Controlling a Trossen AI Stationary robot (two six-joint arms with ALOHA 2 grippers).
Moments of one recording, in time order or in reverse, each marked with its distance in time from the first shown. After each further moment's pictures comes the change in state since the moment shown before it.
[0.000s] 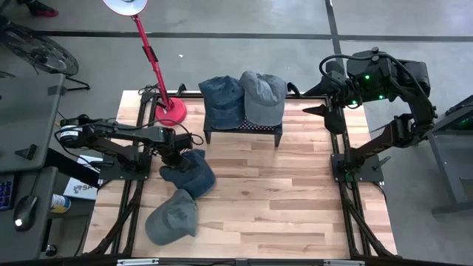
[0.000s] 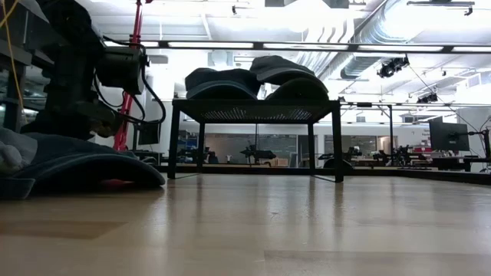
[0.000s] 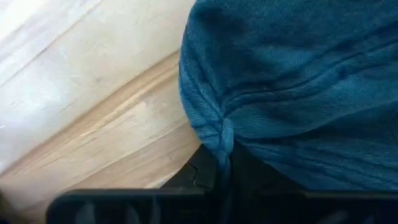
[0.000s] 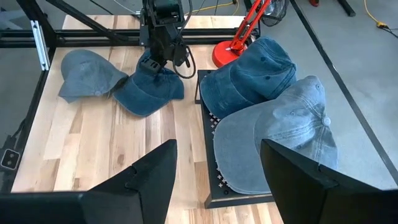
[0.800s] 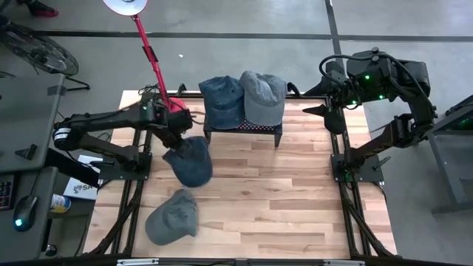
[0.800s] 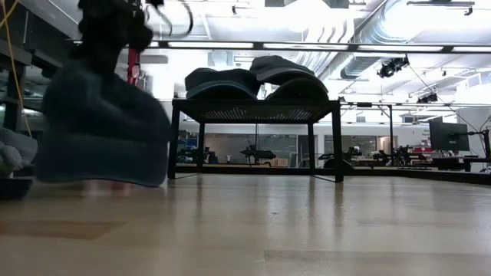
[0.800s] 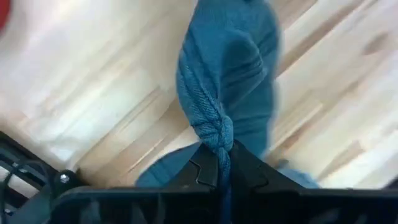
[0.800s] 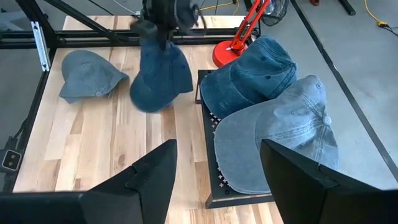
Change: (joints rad) left arm -0.005 -0.106 0.588 -0.494 -0.056 0.139; right arm 0.000 0.000 0.000 0.000 -0.001 0.005
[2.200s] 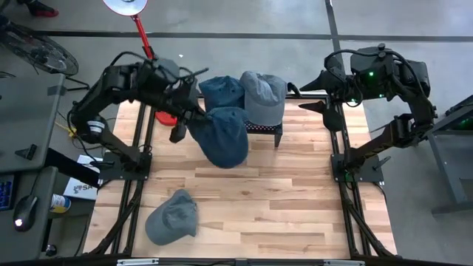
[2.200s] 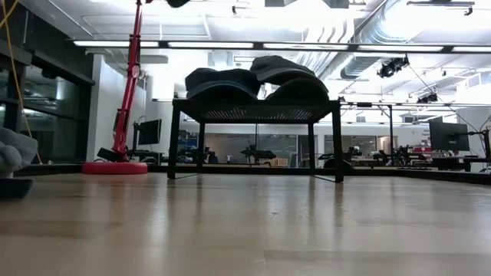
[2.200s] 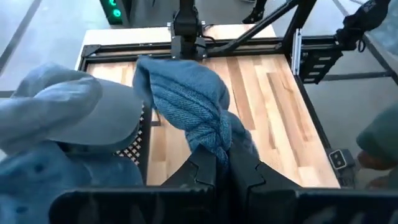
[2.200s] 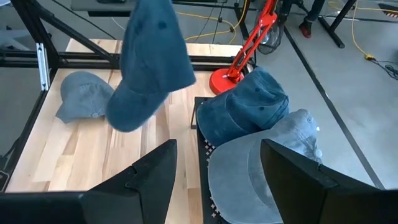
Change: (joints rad) left arm -0.076 0.335 1.101 -0.048 0.086 0.786; right arm 0.000 0.000 0.000 0.108 -0.004 -0.051
